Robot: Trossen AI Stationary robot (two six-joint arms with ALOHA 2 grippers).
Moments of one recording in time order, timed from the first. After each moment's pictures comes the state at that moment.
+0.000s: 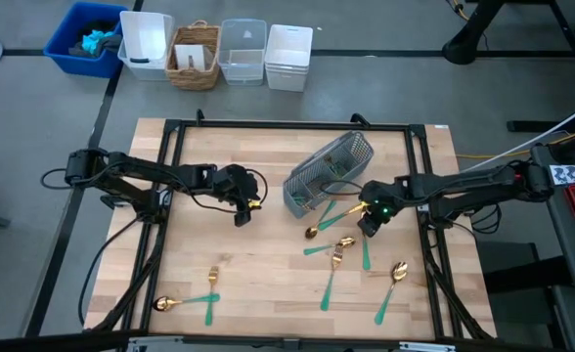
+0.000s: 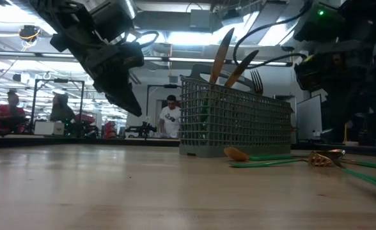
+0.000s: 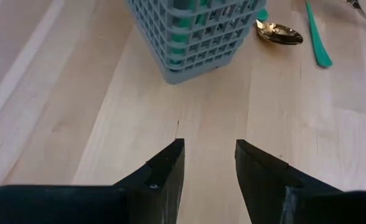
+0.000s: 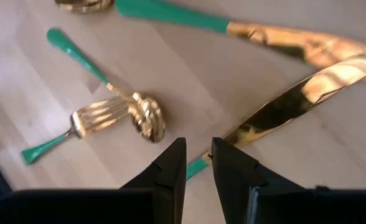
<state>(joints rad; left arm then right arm) 0.13 1.34 0.64 -0.11 0.04 -0.12 -0.02 1.09 0.58 -0.62 -0.22 0.81</state>
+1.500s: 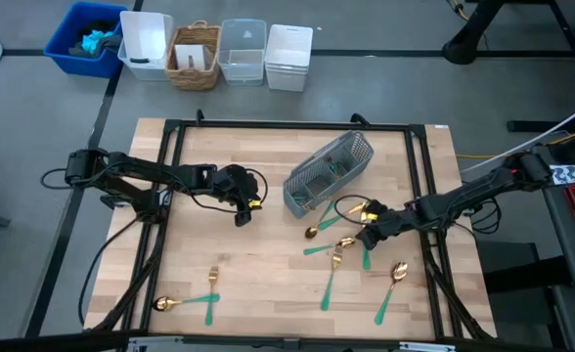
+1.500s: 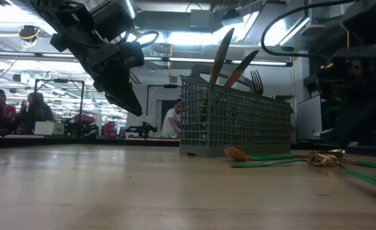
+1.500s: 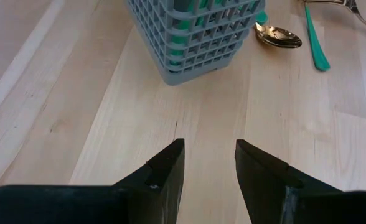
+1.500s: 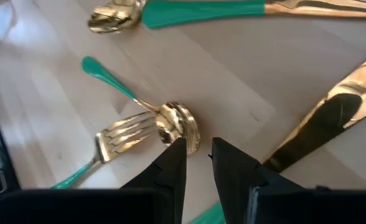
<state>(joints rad) 0.13 1.34 0.64 -0.11 0.04 -0.14 0.33 1.02 0.31 -0.15 0.11 1.23</state>
